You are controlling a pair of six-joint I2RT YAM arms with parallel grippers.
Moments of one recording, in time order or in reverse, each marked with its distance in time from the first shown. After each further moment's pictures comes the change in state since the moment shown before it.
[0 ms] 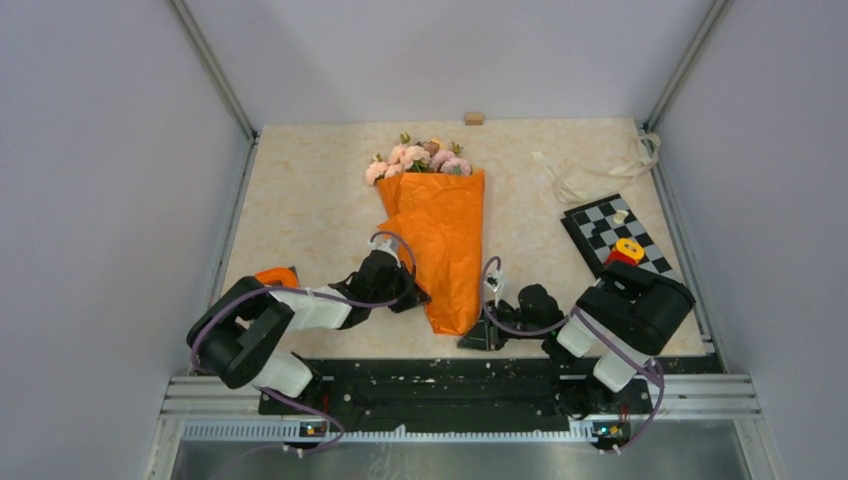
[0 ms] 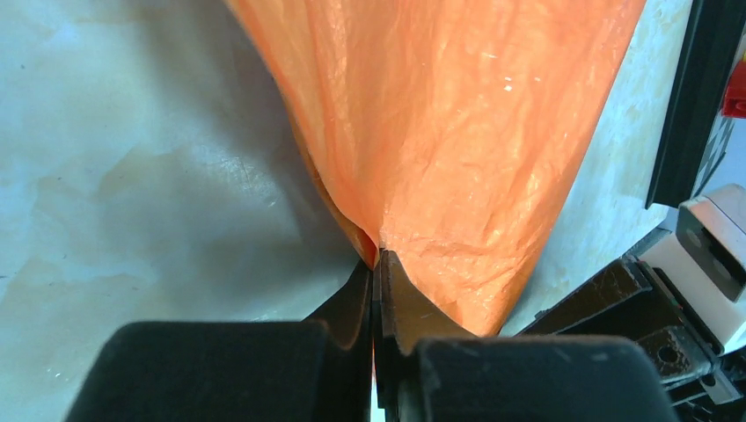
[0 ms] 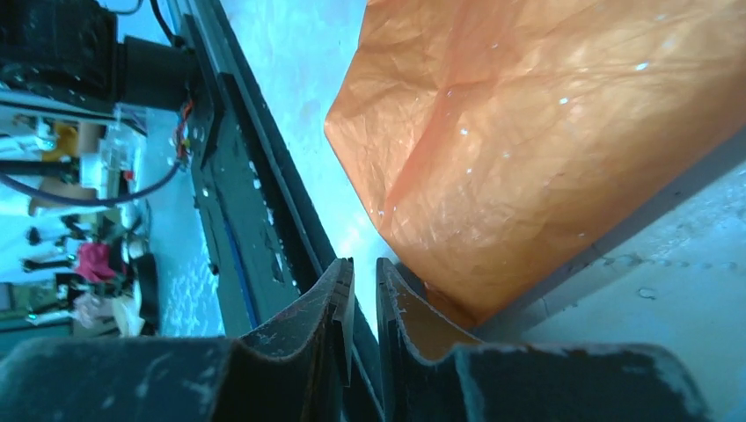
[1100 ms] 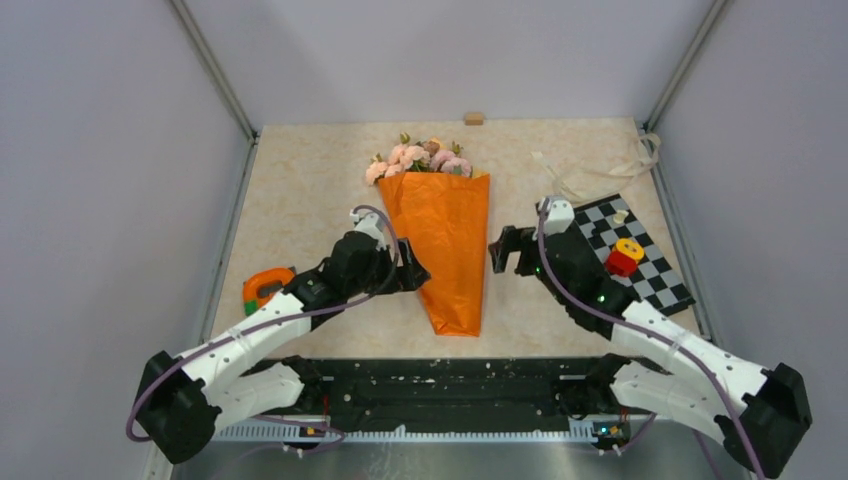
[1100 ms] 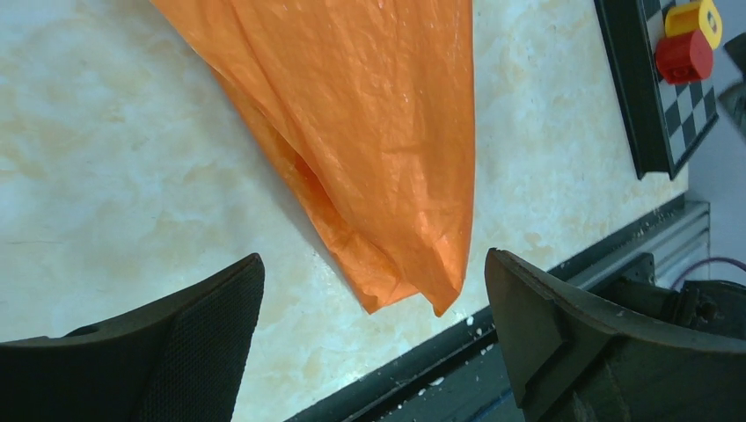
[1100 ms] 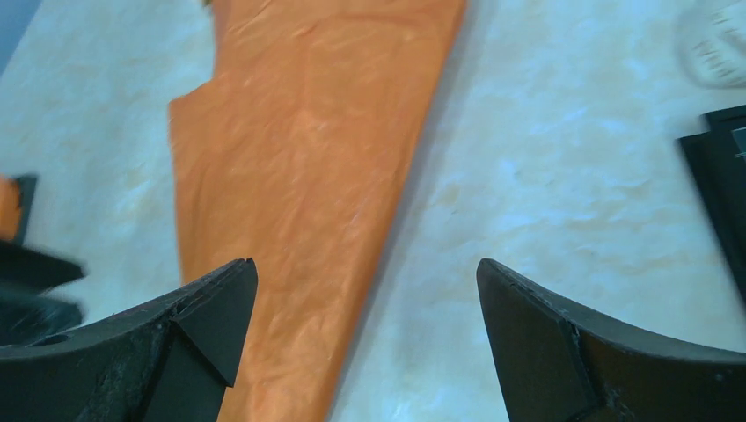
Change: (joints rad) left arm -0.010 -0.435 0.212 -0.552 -0.091 0.259; right arm -0.002 -0.834 0.475 -1.248 0.911 -0.342
